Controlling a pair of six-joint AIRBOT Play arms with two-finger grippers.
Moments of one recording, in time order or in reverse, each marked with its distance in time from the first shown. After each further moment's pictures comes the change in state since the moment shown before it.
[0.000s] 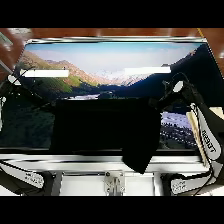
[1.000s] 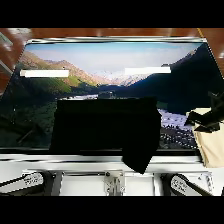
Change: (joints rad) left arm 0.319 0.452 -0.625 0.012 -0.071 0.015; right arm -0.454 0.406 -0.198 -0.188 0.309 -0.176
